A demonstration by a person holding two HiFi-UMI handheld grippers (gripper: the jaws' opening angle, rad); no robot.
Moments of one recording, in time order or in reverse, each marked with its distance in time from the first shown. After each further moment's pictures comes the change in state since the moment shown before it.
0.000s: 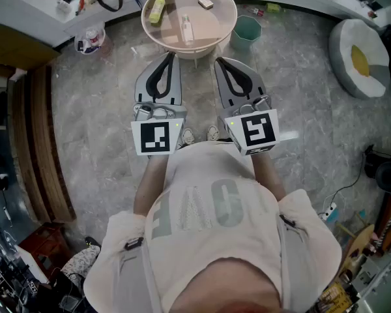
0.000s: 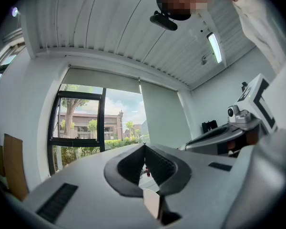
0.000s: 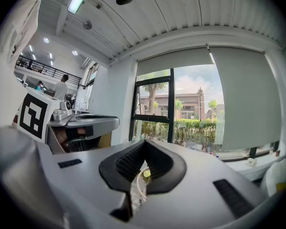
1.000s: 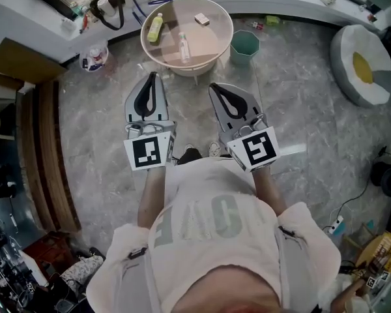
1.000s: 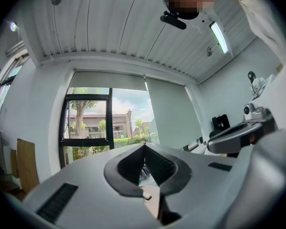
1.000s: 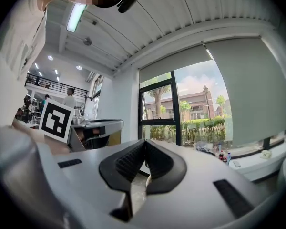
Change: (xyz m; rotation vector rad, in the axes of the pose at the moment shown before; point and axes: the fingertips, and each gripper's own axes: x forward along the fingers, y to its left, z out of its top) left arm 0.009 0.000 -0.014 0.056 0.058 0.124; right arm -0.027 -0.027 -0.009 0.048 -0.074 0.118
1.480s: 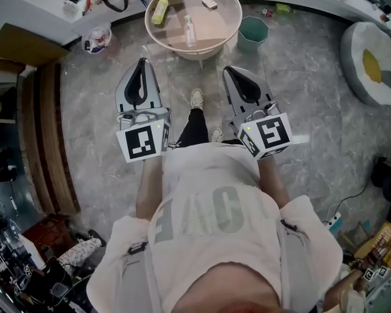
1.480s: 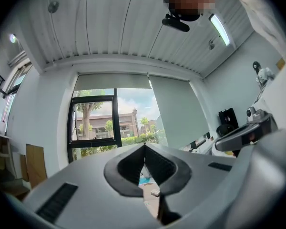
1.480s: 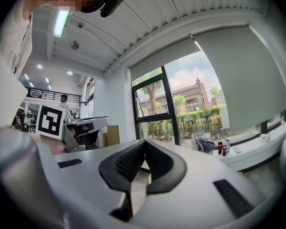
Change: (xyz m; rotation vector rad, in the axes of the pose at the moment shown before) left arm -0.001 0.020 -0.001 0.038 0.006 0.074; right arm -0.001 -0.033 -0.027 0.145 0.042 -0.043
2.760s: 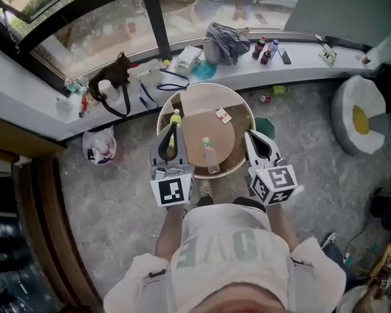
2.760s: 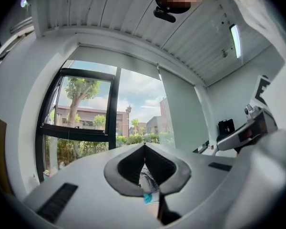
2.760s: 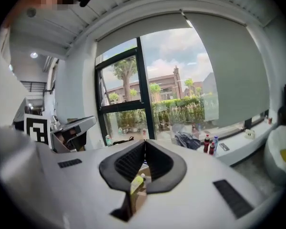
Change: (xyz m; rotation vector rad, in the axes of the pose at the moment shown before) left arm 0.371 0.175 -0.111 -0.169 -0.009 -0.133; right arm 0.353 -0.173 0.002 0.084 0.198 -0.327
